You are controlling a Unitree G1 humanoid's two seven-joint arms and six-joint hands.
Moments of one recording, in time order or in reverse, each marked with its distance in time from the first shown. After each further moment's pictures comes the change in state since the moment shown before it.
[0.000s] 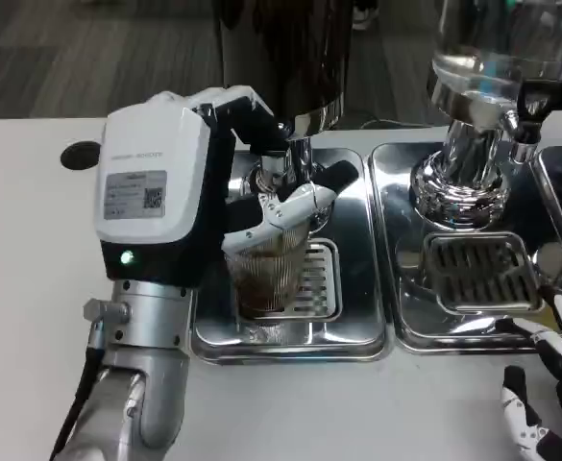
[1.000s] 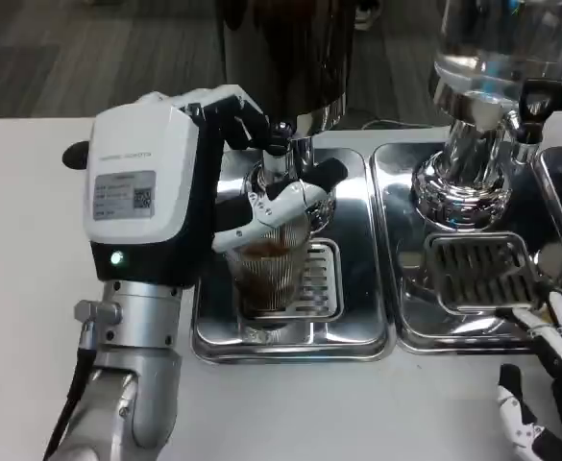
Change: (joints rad) left arm 0.007 0.001 0.025 0.000 0.000 -0.006 0.000; right arm -0.007 -0.001 0.005 -0.011 -0.044 0.013 0.000
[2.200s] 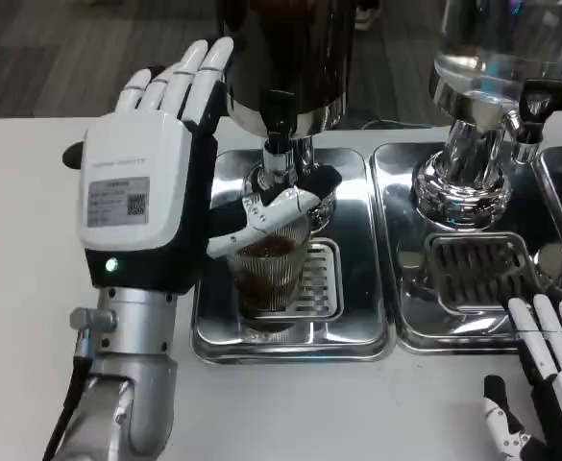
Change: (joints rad) left arm 0.027 0.000 0.005 -0.007 0.005 0.004 0.013; right arm 0.020 -0.024 0.059 -0.084 -0.144 0.202 0.017
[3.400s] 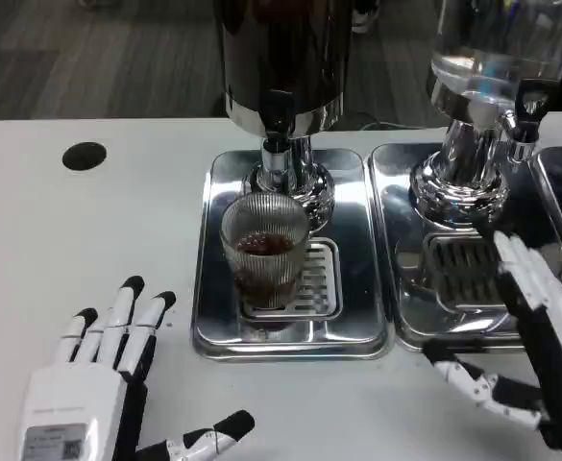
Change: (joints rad) left arm 0.516 0.121 0.049 0.178 0.064 -0.191 0.247; right arm -0.055 0.046 -0.076 -0.246 0.346 -0.044 0.385
